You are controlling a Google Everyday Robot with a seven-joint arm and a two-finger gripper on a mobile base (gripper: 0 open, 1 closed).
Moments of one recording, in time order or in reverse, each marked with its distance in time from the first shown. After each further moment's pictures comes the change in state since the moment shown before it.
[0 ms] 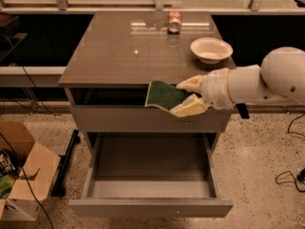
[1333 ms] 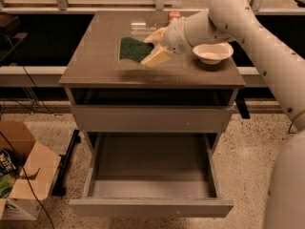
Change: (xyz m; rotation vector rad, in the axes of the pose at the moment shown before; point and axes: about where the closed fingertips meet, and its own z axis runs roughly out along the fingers) arm -0.085 -0.136 0.104 -0.064 -0.064 -0.175
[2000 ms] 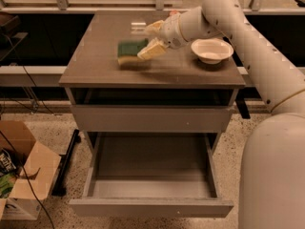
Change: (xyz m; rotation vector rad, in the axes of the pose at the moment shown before) arm 0.006 -0.032 0.024 0.003 -0.012 0.070
